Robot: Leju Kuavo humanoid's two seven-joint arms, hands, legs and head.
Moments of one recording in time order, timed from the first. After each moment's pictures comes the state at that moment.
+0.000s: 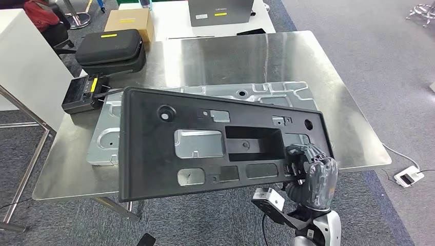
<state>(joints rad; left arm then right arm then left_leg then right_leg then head) -0.09 -0.23 0.84 -0.20 -1.34 0.22 -0.54 -0.01 -0.06 0.41 -1.65 0.94 -0.64 -0.28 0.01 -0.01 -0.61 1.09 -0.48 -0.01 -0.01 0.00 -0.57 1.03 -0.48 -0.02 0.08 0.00</state>
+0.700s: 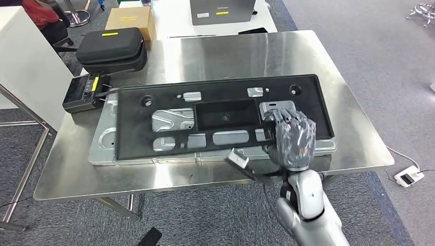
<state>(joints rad) -0.12 -0.23 0.77 -0.20 -1.41 0.25 -0.44 -0.34 -0.06 0.50 -1.43 1.39 -0.55 0.02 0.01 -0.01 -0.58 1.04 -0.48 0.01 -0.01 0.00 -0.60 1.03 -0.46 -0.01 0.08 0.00</state>
